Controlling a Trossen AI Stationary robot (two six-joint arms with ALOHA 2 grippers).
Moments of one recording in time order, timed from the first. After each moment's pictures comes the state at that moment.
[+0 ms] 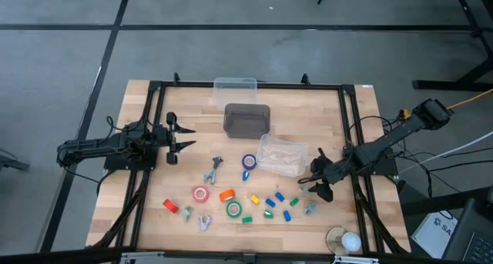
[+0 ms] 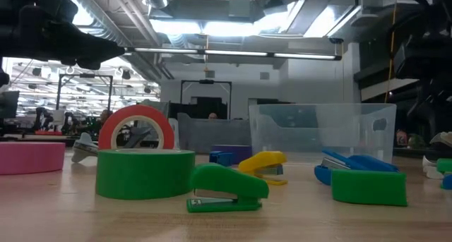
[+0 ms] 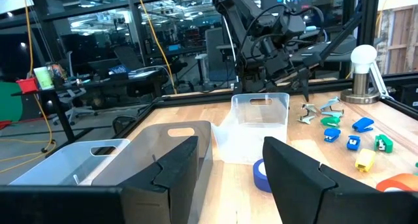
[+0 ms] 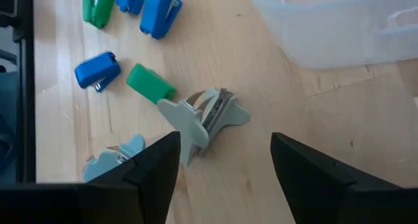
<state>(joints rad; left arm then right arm) 0.15 0.00 0.01 0.03 0.02 0.13 0.54 1.00 0.30 -0.23 0.06 0.86</state>
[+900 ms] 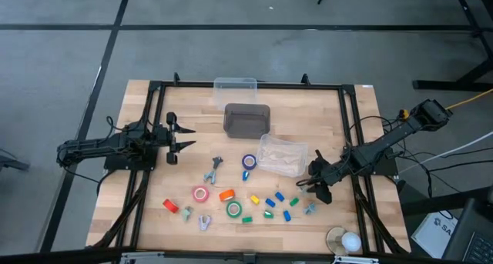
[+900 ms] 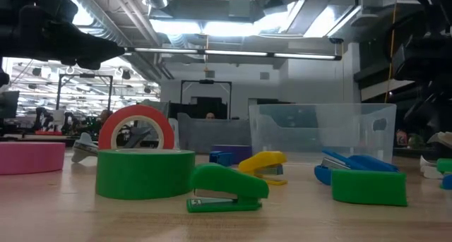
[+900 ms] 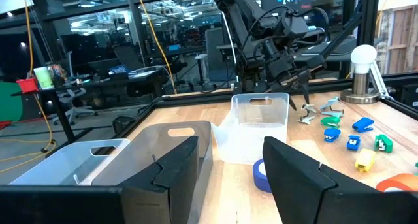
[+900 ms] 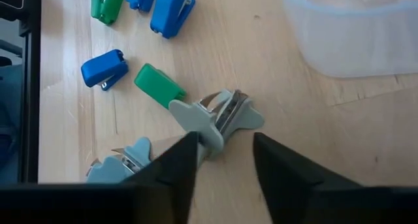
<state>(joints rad) 0.15 0.00 0.01 0.03 0.02 0.13 0.54 1.05 0.30 -0.15 0.04 0.83</state>
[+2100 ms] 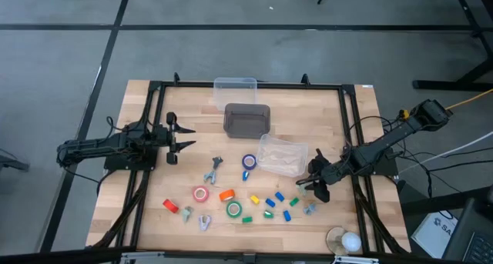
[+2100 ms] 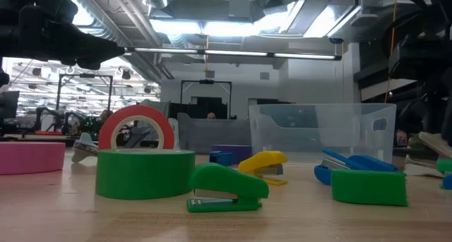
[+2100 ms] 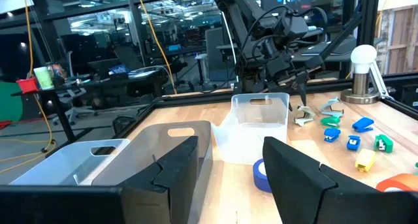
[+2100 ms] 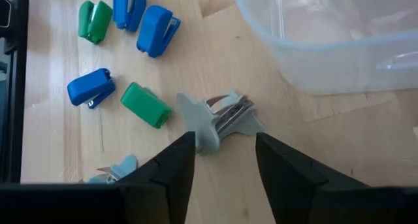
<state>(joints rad) 0.15 0.00 0.01 0.03 0.02 0.13 0.54 1.05 0.30 -0.15 0.11 0.83</state>
